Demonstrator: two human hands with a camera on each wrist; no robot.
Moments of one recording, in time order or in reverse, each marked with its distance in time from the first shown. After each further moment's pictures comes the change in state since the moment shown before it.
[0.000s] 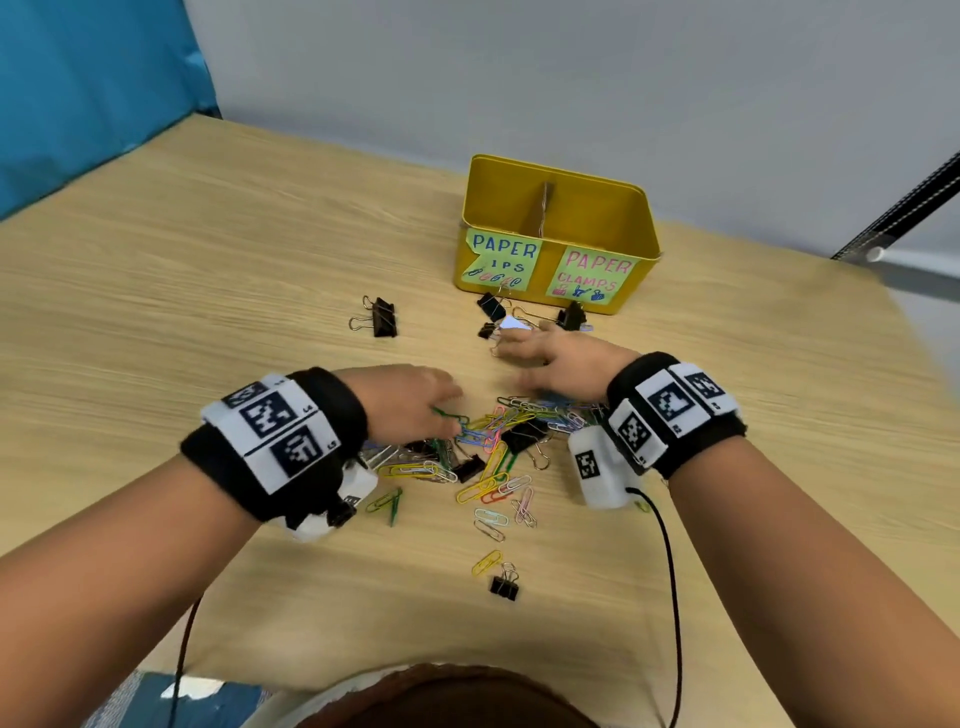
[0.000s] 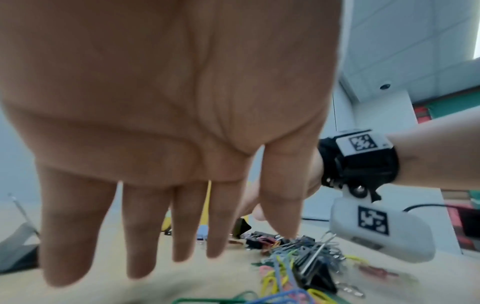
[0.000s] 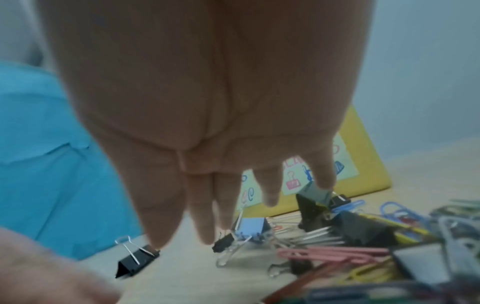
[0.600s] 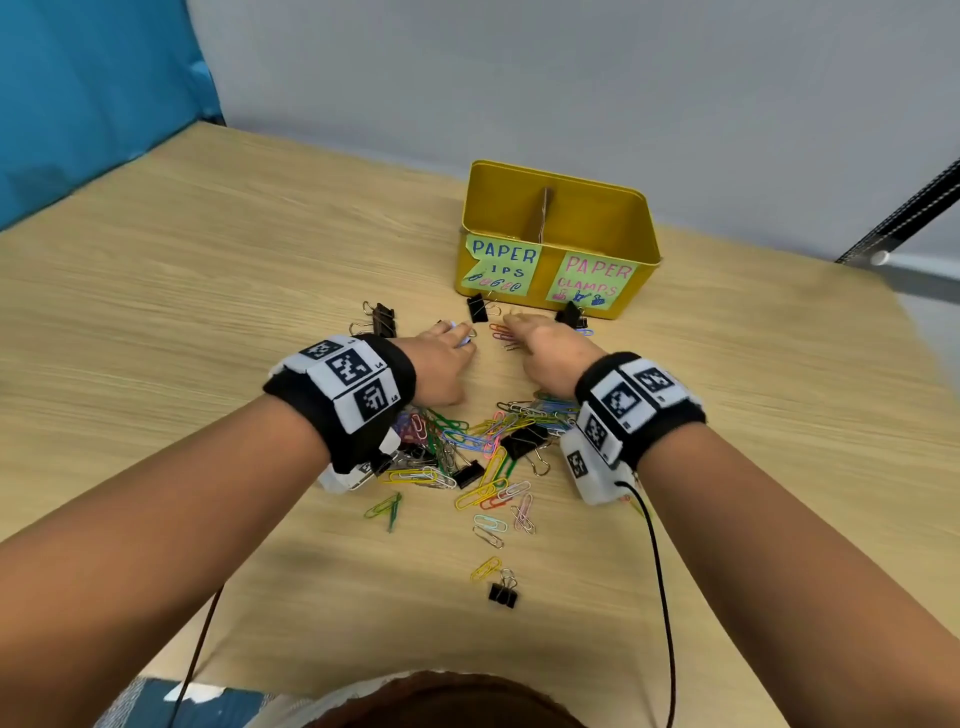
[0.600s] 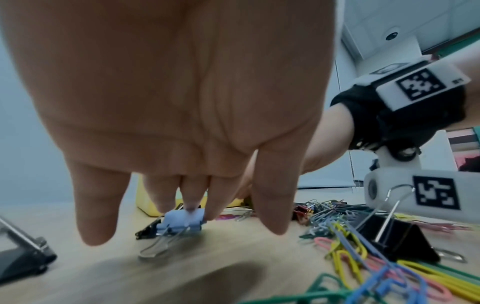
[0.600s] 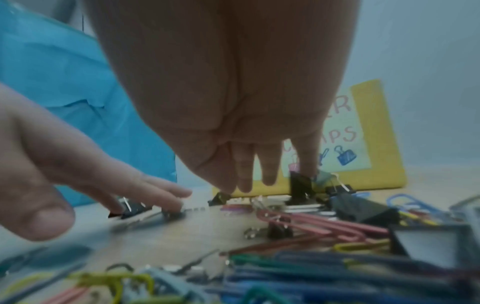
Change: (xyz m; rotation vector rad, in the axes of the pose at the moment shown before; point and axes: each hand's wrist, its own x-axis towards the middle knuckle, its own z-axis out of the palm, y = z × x) left_hand 0.047 0.003 -0.017 0.189 -0.011 -0.102; right_hand 0.025 -0.007 0.006 -0.052 0.163 0.071
